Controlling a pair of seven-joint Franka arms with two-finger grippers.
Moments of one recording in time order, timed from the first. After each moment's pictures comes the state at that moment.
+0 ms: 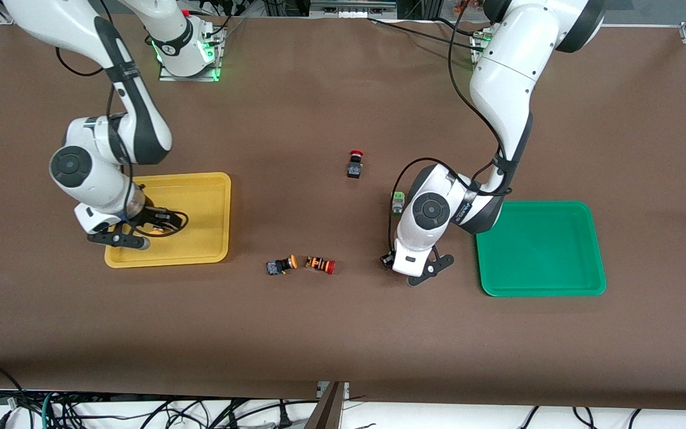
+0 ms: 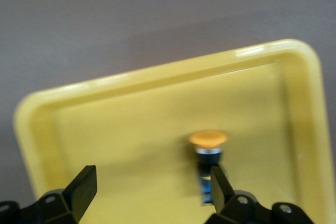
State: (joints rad) left arm -0.48 0.90 -0.03 -1.37 0.02 2.34 -1.04; right arm 0.23 0.38 -0.07 -1.99 -0.03 2.40 0.37
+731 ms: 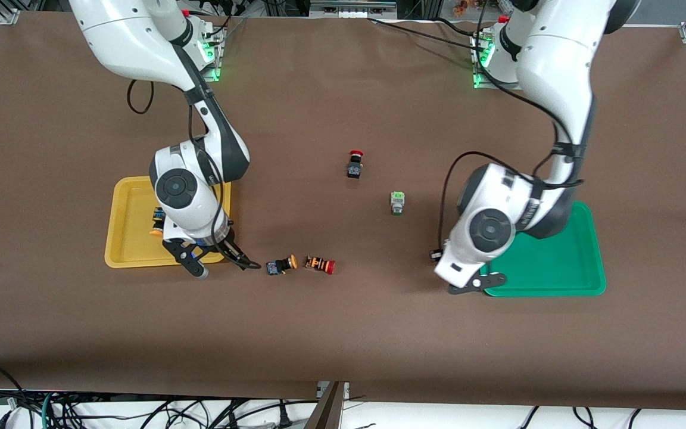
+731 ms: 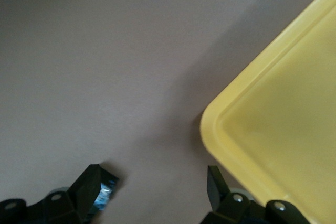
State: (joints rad) left arm -0.32 0.76 0.00 -1.32 0.04 1.90 -0.49; right arm 0.43 0.65 -0.07 -1.62 -0.03 2.40 1.19
